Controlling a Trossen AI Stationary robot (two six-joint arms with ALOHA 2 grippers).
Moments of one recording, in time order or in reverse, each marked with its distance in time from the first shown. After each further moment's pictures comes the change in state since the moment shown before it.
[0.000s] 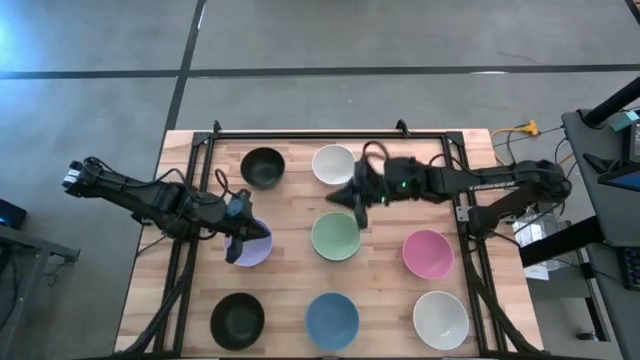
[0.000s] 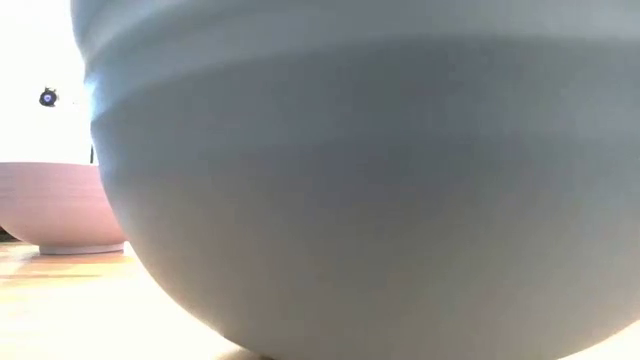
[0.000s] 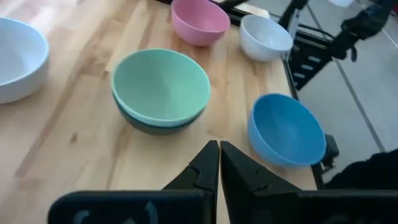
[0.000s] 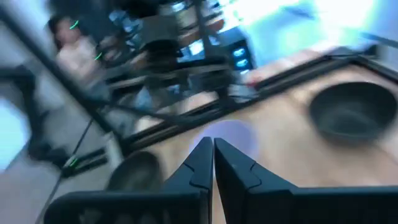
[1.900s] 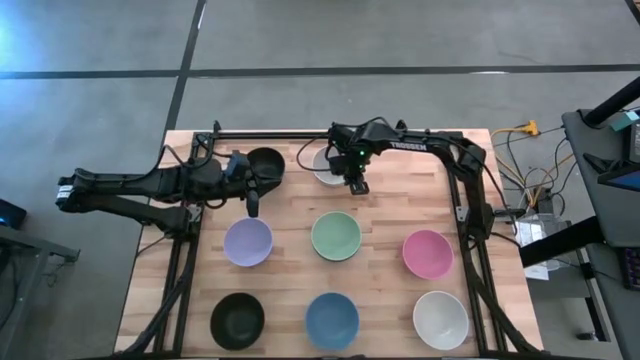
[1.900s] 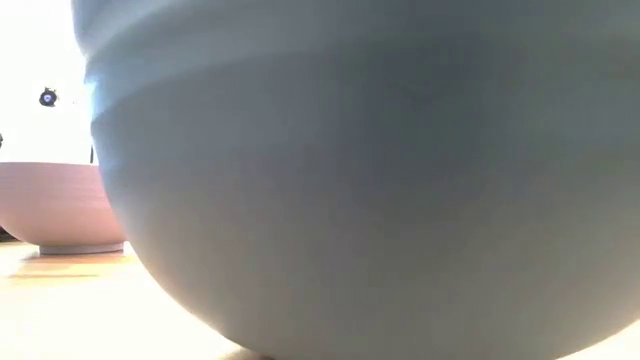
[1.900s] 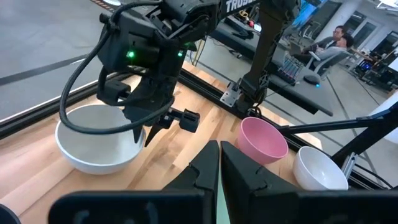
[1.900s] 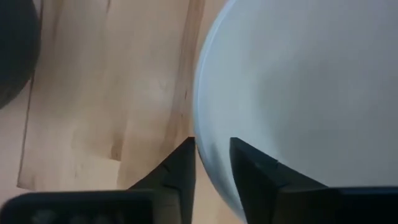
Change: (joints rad) left arm 0.283 -0.006 0.021 0.252 -0.133 -0.063; right arm -0.441 0.683 0.506 -0.962 -0.205 -1.093
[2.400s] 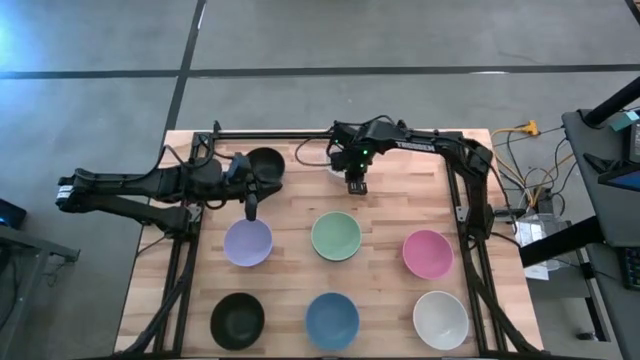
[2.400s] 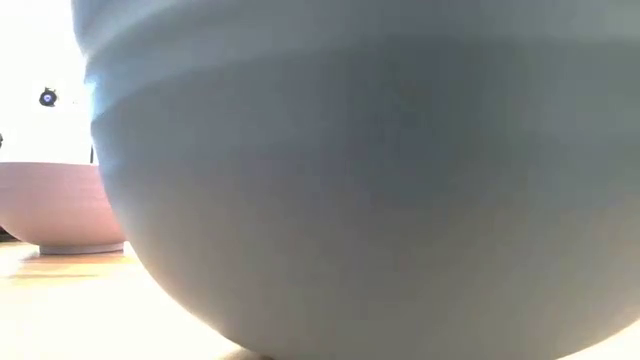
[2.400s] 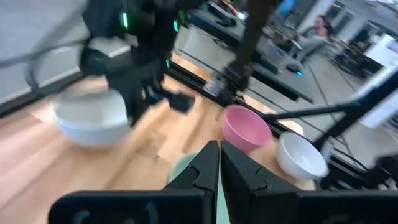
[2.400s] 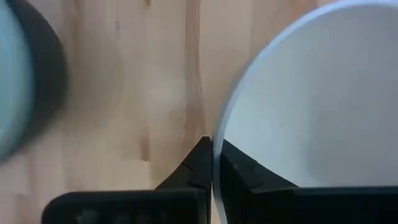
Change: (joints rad) left arm 0.000 0.001 0.000 -0.008 0.097 0.000; right arm 0.019 -0.083 0.009 -0.050 0.008 0.234
